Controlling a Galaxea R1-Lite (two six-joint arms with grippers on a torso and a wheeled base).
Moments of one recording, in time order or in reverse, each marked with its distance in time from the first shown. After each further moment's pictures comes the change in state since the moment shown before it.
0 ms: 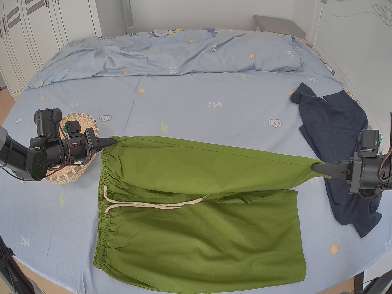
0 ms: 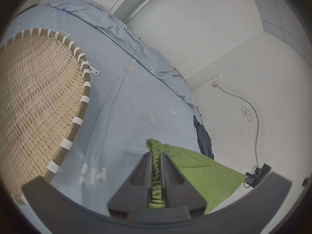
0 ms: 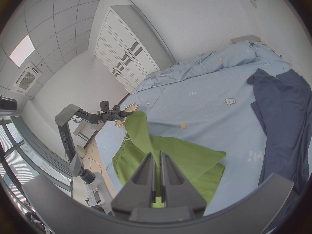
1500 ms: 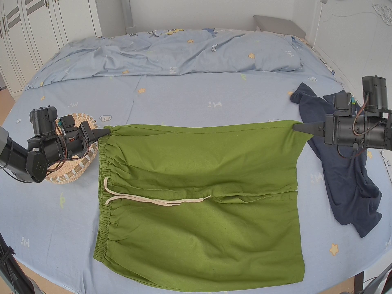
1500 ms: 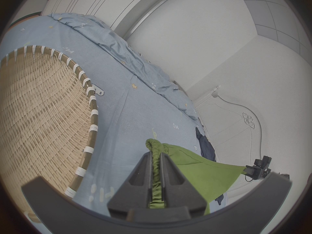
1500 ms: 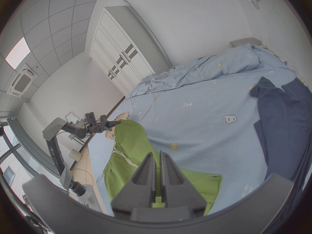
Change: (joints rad) left arm 0.022 0.015 0.013 -0.163 0.065 -0.044; right arm -0.038 0.288 -0.368 0.067 0.003 -0.006
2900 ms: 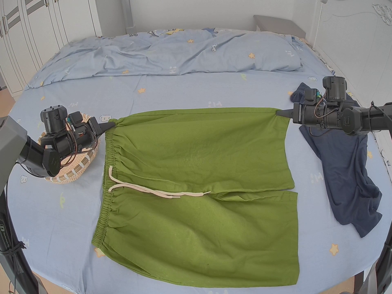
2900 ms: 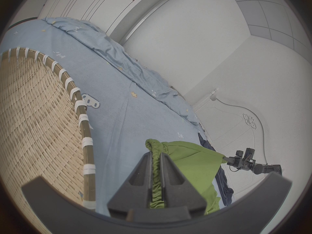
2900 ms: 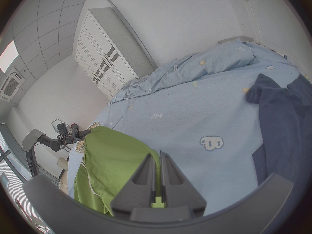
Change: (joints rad) left arm 0.010 0.190 -0.179 -0.105 0.006 0.000; right arm -0.126 0.537 -0.534 -0.016 -0.001 0.000
